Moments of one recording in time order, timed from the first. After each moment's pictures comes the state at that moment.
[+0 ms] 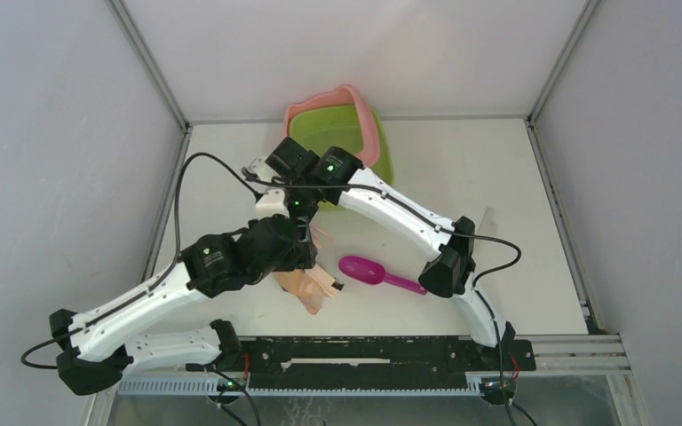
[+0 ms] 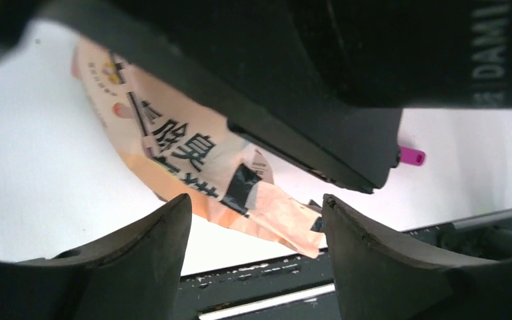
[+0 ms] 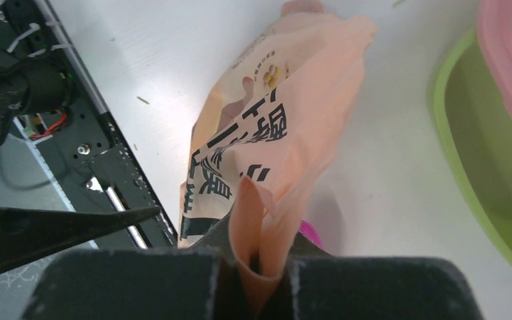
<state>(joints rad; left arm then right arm) -1.05 0.99 1.09 -0.97 -0.47 -0.86 1.05 2.19 2.45 -1.23 -0.17 -0.04</state>
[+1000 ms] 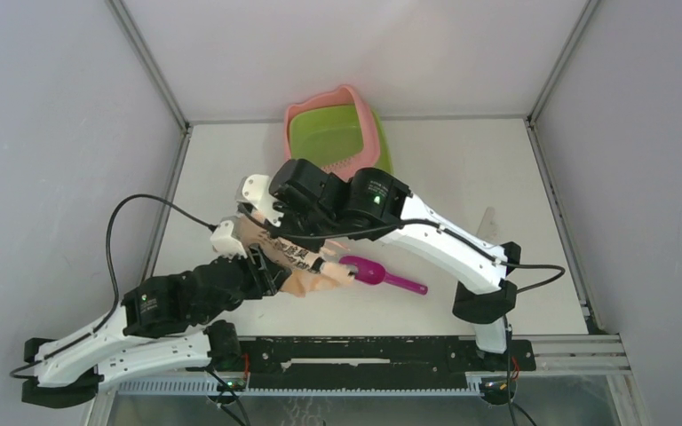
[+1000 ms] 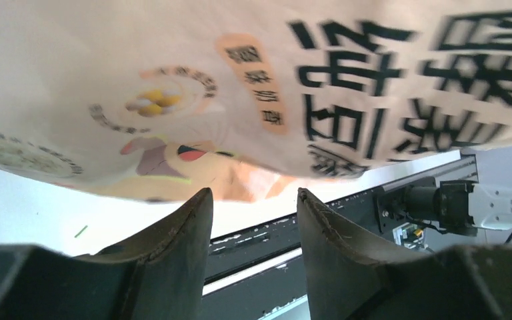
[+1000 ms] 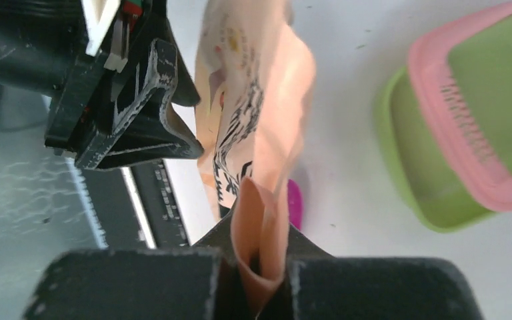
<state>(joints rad) -1.20 0.56 0.89 -0.97 -0.54 -1.00 1.24 1.95 2.50 -1.38 0.02 -0.13</state>
